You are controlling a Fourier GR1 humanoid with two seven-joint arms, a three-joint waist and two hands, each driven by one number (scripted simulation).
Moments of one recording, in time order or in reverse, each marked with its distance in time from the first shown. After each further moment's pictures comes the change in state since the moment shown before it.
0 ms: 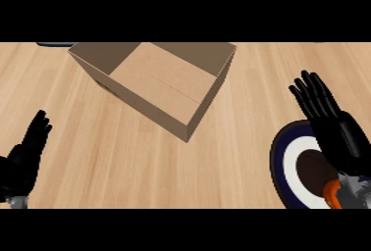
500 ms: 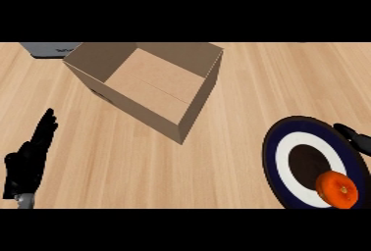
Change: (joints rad) left arm -0.018 -0.002 -0.042 -0.013 -0.068 0.025 0.035; right arm 0.128 -0.110 -0.281 0.107 0.147 -0.291 0.004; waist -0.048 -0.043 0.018
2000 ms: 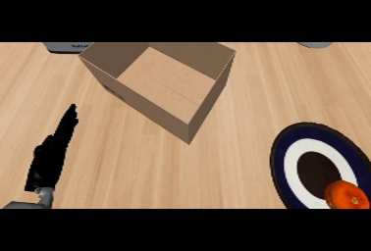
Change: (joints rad) left arm -0.045 -0.069 -0.055 -0.048 -0.097 -0.015 0.102; right arm 0.562 -0.407 0.037 -0.444 0.315 0.271 0.634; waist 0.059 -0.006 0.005
